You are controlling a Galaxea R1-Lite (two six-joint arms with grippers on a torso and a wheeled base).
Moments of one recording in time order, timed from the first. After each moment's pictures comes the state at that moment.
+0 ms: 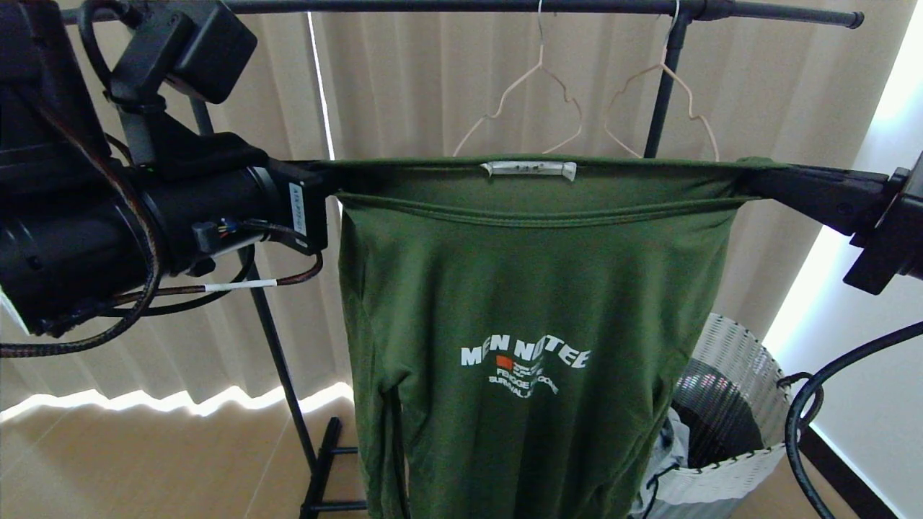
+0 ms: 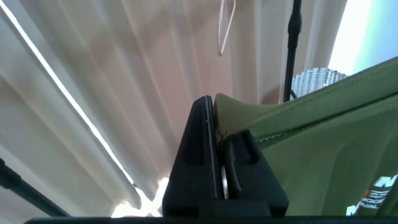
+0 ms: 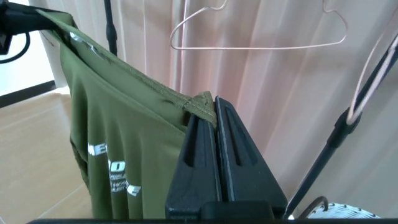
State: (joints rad) left arm -0.54 1.44 -1.04 -0.36 0.07 0.17; right arm 0.44 1.21 -0.85 -0.37 0.17 0.00
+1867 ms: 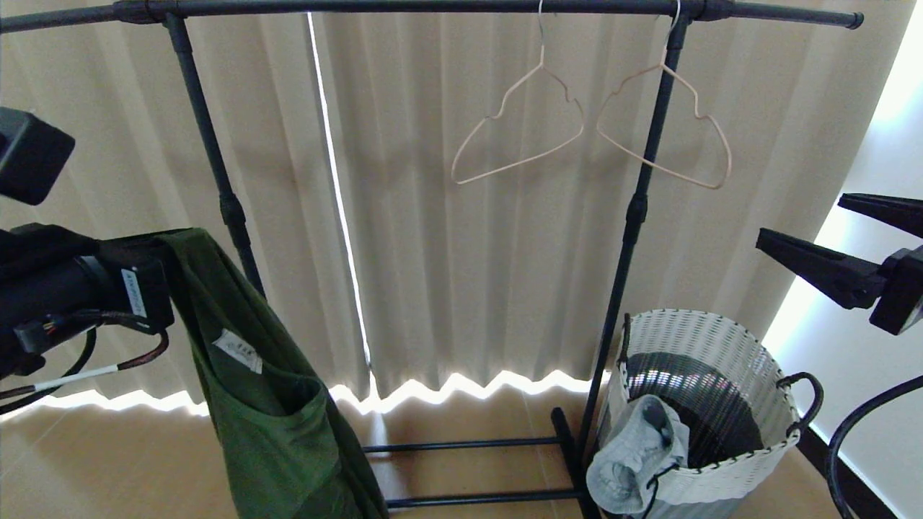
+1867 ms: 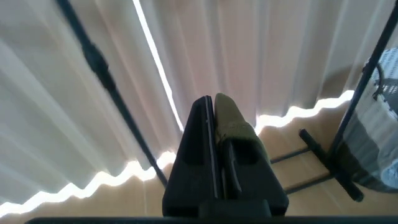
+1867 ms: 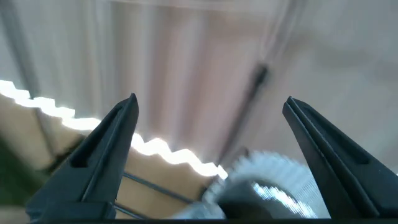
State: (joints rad) left arm -0.26 1.18 -0.71 -0.35 0.06 0.18; right arm 0.28 1.13 -0.72 -0.35 0.03 -0.15
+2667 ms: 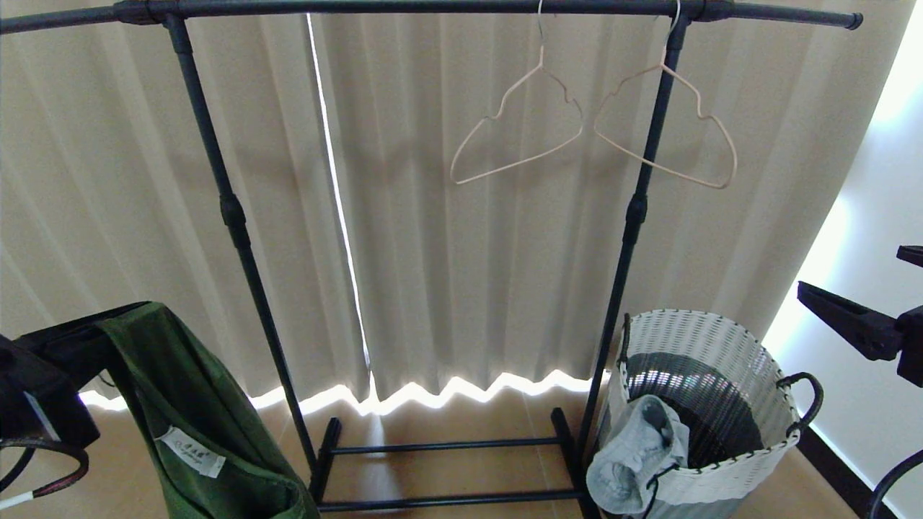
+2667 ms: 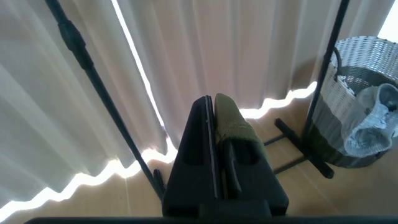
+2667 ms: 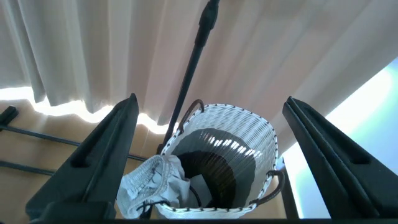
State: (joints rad) left arm -0.17 0.96 -0.48 -0.38 -0.14 0.16; right arm 0.27 1.04 -0.63 -0.25 -0.19 -0.22
